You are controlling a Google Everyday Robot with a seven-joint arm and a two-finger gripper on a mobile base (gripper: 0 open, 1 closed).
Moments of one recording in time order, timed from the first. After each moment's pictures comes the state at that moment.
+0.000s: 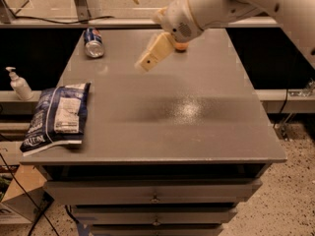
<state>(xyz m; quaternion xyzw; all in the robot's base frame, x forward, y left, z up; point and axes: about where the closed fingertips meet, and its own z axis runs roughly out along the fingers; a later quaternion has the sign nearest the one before) 0.621 0.019 0.958 -0.60 0.66 0.23 0.40</state>
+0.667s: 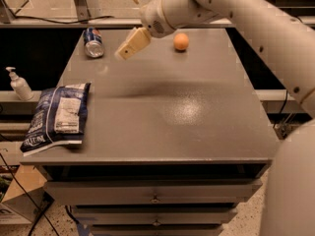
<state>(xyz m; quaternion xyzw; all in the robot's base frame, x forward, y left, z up) 0.703 0.065 0.942 -0.56 0.67 0.22 0.44</state>
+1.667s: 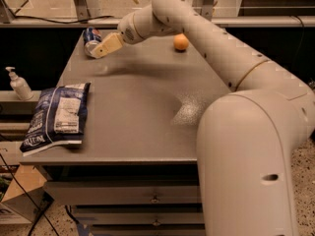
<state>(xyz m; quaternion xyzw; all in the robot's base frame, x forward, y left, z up) 0.794 0.145 0.884 -0.49 0.70 0.26 0.45</state>
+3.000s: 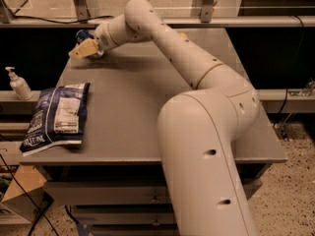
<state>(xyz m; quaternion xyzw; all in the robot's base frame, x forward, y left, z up) 0.816 0.236 0.851 -0.48 0.70 0.32 0.43</state>
